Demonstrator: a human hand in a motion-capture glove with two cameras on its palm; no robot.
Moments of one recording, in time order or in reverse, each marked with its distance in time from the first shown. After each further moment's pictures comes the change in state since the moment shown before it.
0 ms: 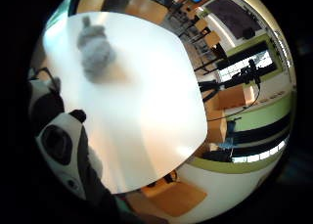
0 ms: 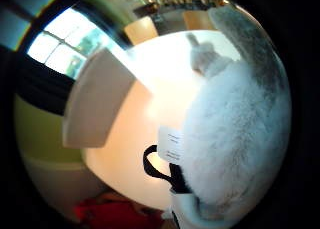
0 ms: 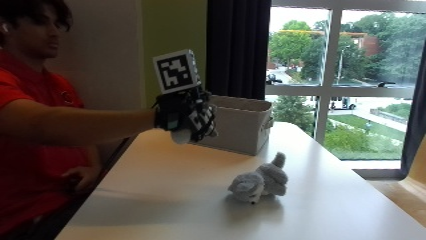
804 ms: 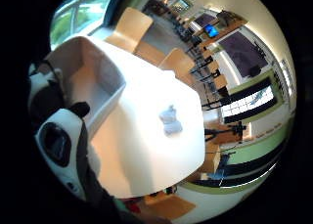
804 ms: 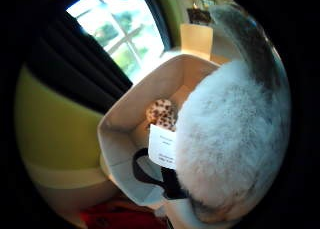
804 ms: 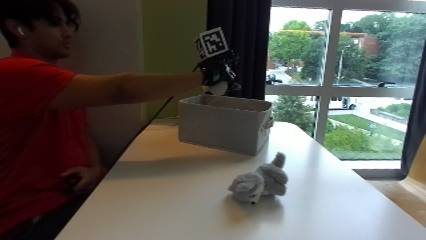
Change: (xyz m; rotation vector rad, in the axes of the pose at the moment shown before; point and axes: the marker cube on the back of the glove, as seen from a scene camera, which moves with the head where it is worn) arm -0.305 -0.099 -0.103 0.131 -0.025 -0.351
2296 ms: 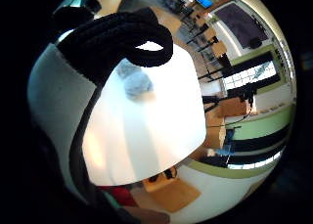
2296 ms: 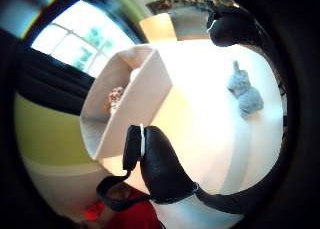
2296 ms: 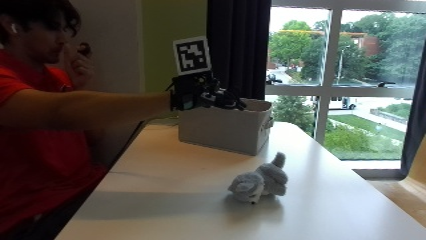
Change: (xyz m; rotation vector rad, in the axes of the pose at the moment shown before) arm 0.189 0.144 0.033 -0.163 -0.140 0.249
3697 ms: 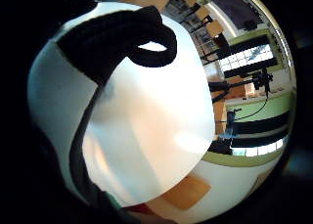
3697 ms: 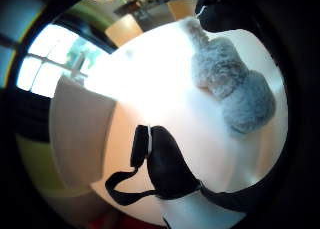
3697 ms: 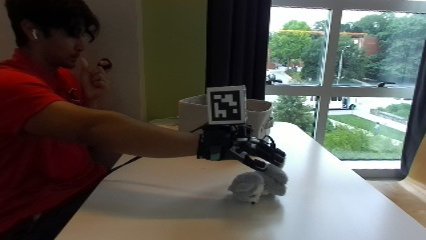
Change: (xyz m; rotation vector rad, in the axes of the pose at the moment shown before) arm 0.104 -0.047 0.119 -0.075 0.128 0.257
